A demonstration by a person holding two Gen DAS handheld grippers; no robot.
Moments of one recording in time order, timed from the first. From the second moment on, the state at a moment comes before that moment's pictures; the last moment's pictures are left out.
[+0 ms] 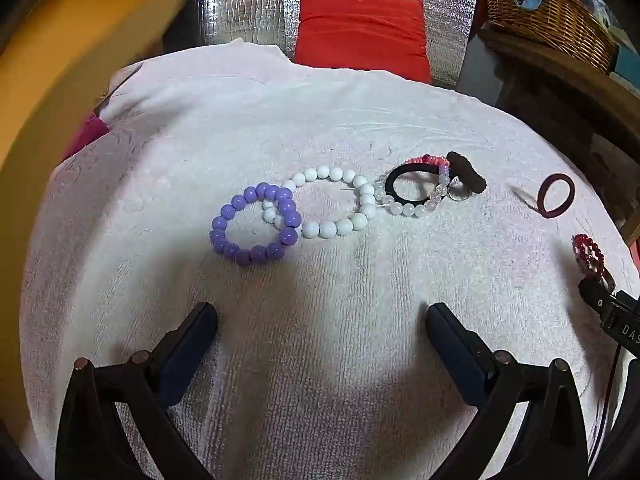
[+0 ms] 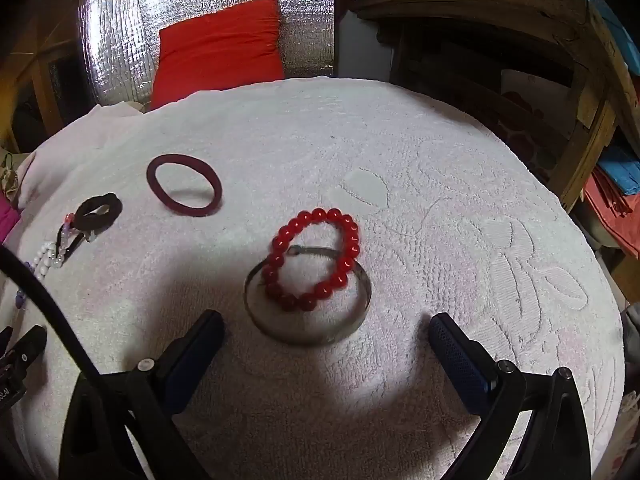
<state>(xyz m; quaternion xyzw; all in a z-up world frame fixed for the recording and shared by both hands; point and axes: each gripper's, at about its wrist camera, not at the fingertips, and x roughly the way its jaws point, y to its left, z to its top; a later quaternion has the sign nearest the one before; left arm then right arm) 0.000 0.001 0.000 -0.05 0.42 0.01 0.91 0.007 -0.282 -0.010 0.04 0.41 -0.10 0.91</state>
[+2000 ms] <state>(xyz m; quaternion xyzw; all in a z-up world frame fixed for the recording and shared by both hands) -0.160 0.020 0.165 0.02 0.32 0.12 0.94 -0.118 -0.254 0.135 0.06 0.32 0.04 0.95</state>
